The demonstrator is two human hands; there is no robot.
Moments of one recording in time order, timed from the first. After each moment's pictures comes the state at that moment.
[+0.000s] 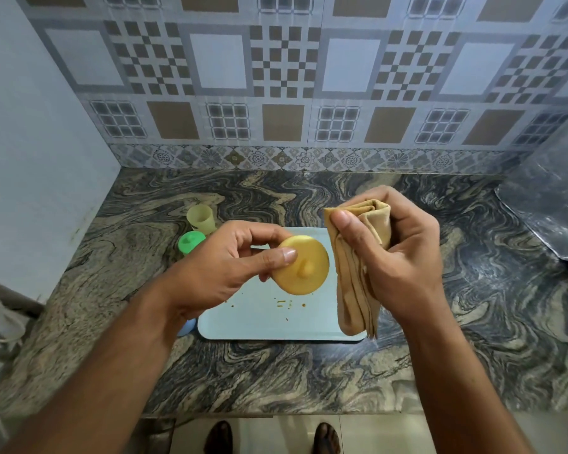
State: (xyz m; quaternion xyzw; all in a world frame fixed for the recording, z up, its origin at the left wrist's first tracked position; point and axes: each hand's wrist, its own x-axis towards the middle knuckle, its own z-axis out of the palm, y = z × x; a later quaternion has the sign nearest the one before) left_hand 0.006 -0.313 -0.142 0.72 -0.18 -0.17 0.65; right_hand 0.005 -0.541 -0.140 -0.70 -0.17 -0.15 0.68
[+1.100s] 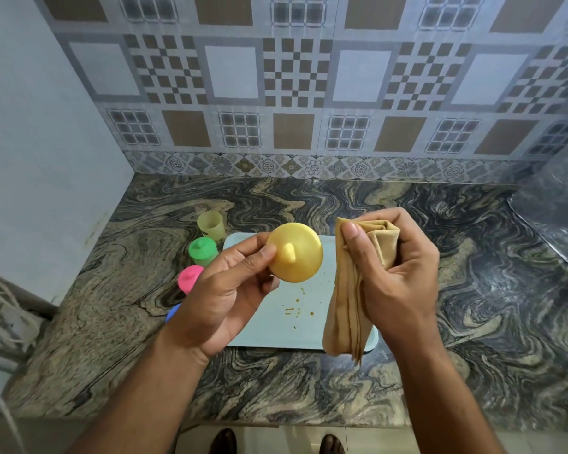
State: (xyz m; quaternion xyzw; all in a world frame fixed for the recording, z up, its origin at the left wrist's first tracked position) left_hand -0.012 -0.318 -0.169 0.47 -0.01 -0.14 0.87; right_hand -0.008 -0.520 -0.147 -0.68 -0.10 -0.19 0.70
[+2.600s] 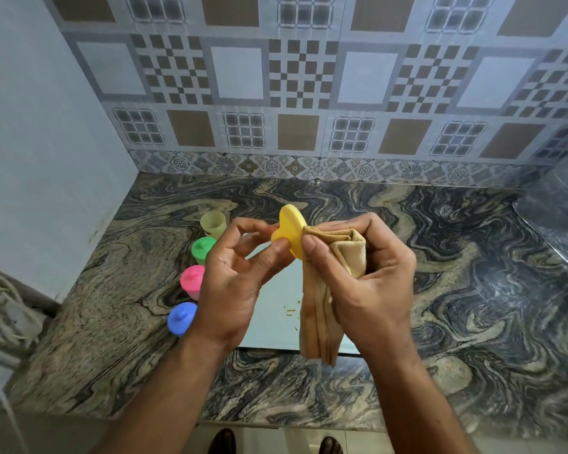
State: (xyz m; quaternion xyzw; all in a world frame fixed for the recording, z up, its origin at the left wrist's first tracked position) left_hand -0.013 -0.337 -0.161 0.54 0.01 0.04 0.84; right_hand -0.015 -0.490 -0.142 -0.62 -0.12 -0.16 0.75
